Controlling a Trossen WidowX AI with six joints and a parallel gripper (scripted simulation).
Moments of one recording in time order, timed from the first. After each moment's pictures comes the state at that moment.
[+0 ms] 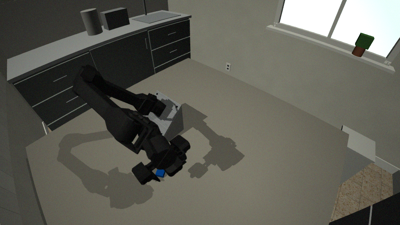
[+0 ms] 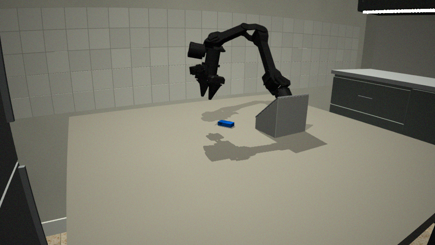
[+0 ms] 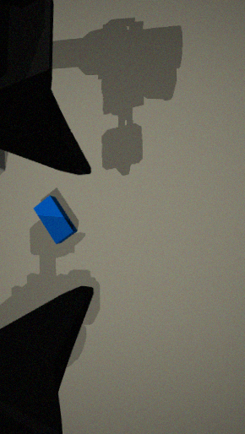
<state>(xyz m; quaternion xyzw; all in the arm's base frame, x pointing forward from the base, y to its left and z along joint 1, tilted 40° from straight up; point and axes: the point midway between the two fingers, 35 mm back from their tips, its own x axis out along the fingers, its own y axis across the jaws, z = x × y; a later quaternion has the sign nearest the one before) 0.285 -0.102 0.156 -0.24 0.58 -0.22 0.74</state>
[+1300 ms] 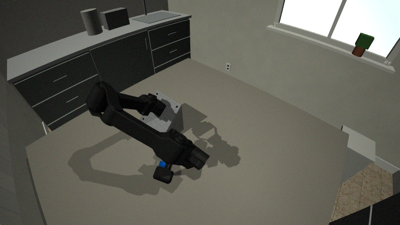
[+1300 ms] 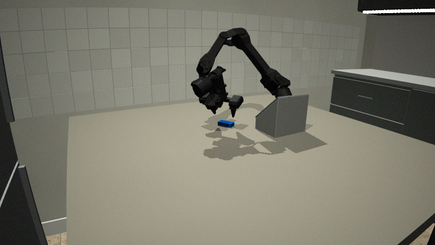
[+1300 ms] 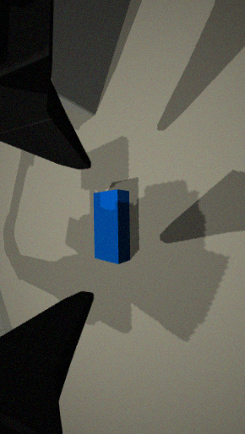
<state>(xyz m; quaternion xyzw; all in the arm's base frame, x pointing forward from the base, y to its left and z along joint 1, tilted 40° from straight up) 0.230 -0.131 0.071 -0.41 0.80 -0.13 0.43</state>
